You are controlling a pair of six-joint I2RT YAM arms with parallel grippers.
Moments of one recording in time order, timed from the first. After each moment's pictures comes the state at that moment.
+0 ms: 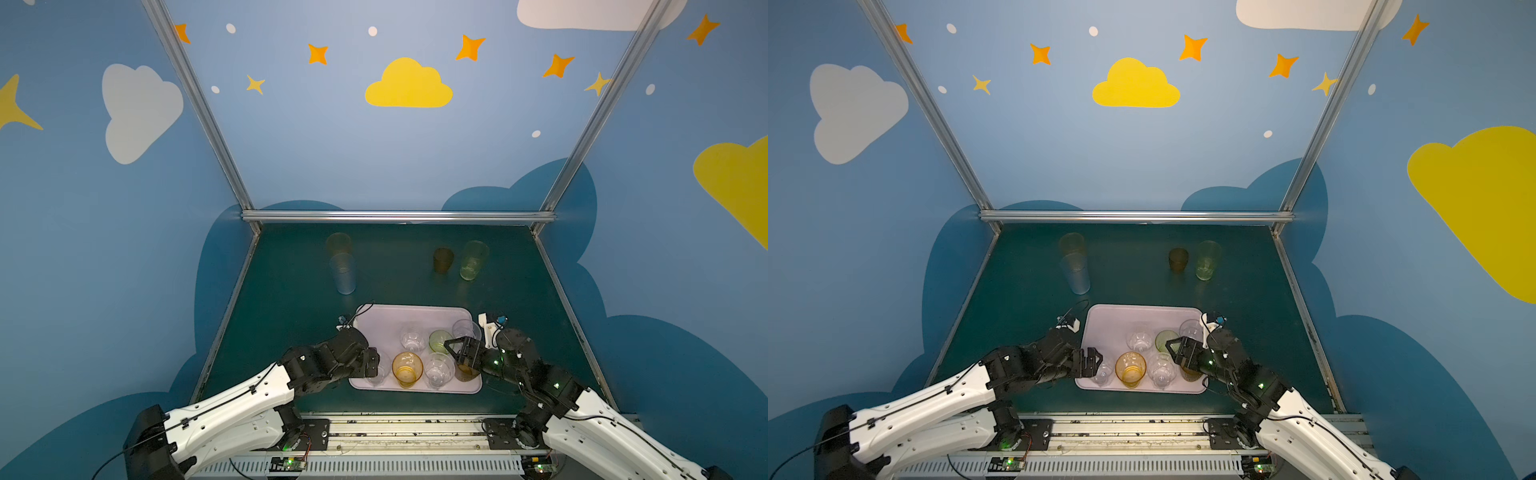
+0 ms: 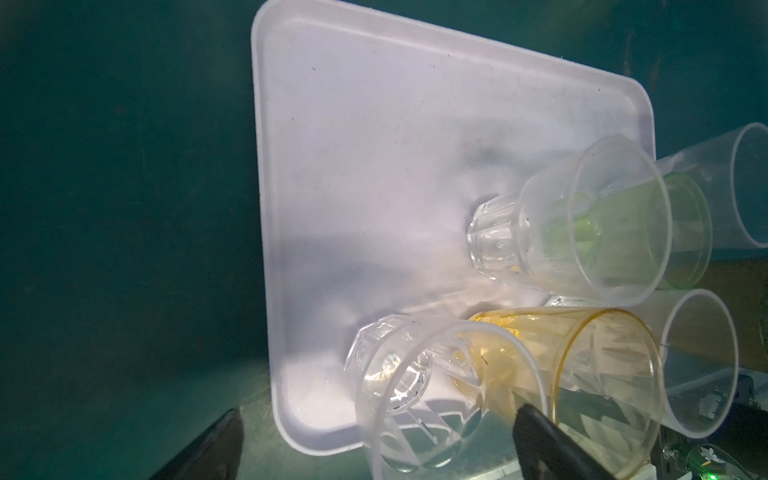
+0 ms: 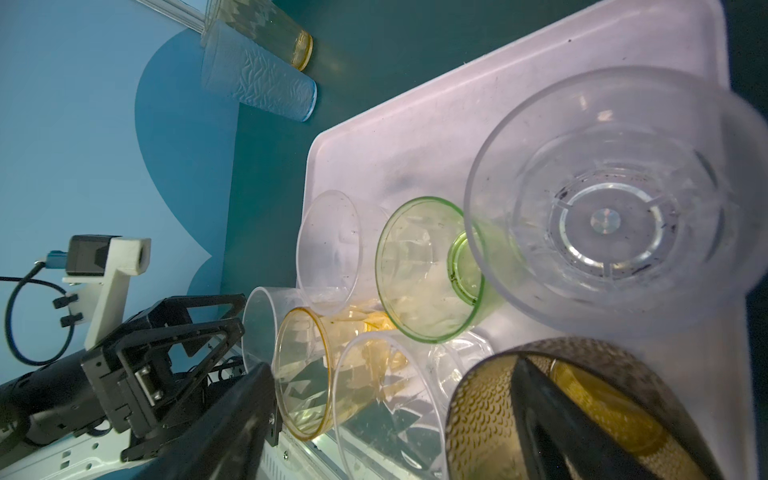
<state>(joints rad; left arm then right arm) -0.94 0.91 0.63 -0.71 -0.16 -0.89 0.78 0.58 0.43 -0.46 -0.08 0.96</state>
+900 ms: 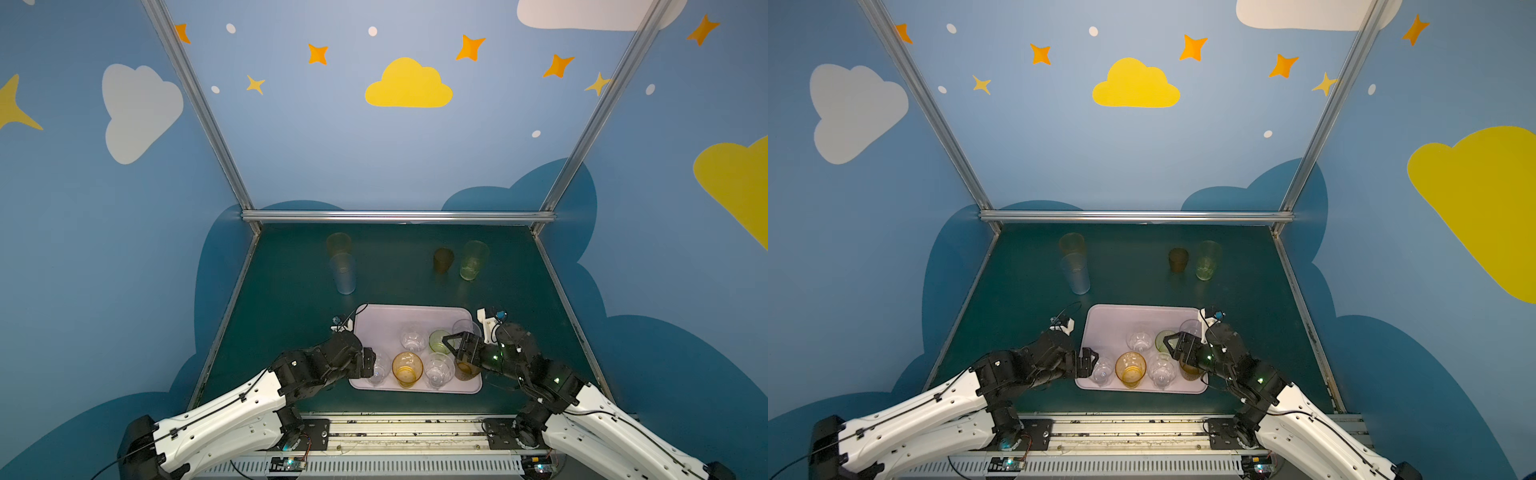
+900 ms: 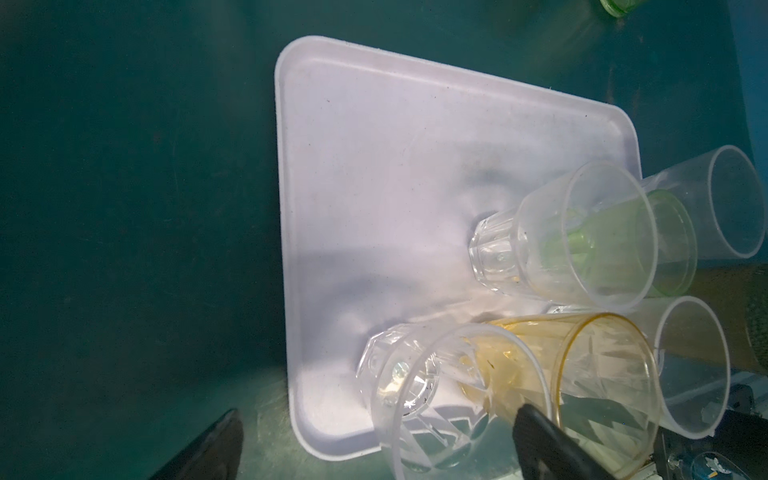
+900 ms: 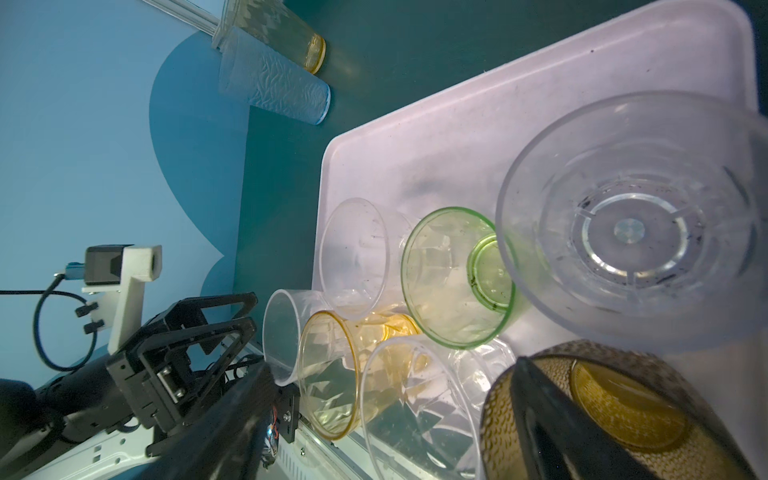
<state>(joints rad) -0.94 0.82 0.59 -0.72 -0.20 -0.88 0.78 0.62 0.50 -0.47 -0.11 0.97</state>
